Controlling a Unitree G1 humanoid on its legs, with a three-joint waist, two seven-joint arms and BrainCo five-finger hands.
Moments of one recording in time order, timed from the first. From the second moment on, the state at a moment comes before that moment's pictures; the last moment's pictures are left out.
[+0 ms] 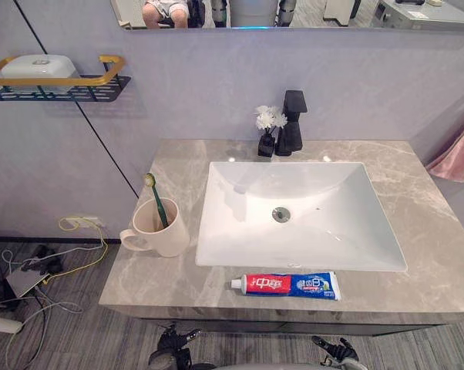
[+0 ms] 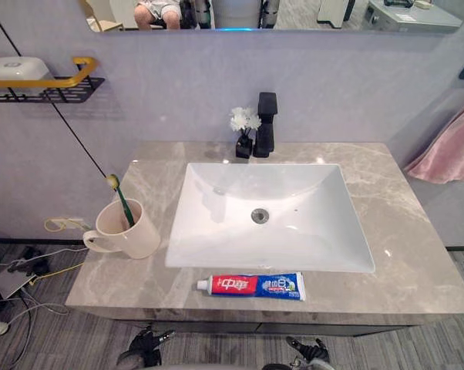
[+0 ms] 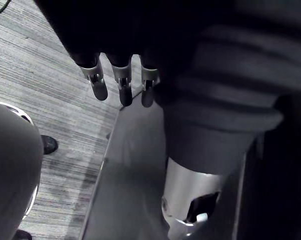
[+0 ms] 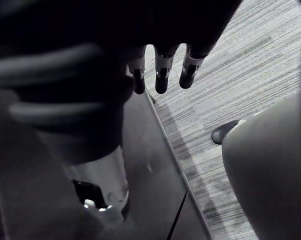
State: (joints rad) left arm 0.07 -0.02 0.25 1.03 0.00 -0.03 0.11; right arm 0.09 0.02 -0.43 1.01 0.03 -0.01 -0.15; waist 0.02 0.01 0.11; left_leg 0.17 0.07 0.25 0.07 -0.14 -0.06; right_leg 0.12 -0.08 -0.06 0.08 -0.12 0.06
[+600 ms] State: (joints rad) left arm 0.07 0.02 0.25 1.05 -0.01 -0.03 0.11; right arm 0.10 0.00 -0.51 1.08 0.09 0.01 -0.15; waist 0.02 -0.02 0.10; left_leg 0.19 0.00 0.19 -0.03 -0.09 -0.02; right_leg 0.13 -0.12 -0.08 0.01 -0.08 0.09
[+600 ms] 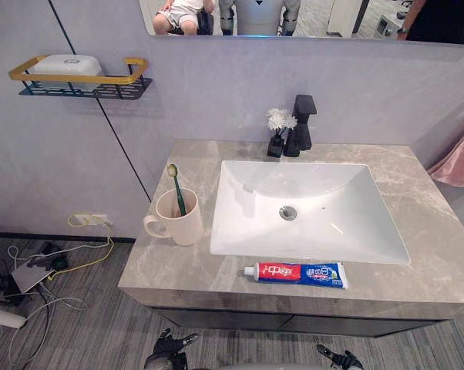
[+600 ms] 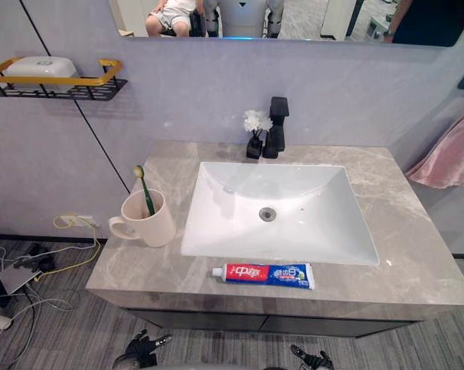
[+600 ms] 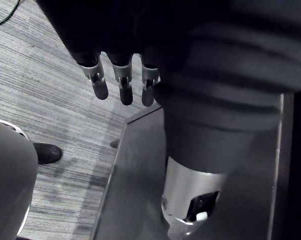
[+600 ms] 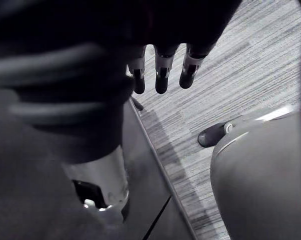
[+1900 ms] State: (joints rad) left arm 0.25 0.08 0.24 -0.78 -0.09 -0.22 0.33; right arm 0.13 0.01 -0.62 0.98 0.23 0.01 -0.13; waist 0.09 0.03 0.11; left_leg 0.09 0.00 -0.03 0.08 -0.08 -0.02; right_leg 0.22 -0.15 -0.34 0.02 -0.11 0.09
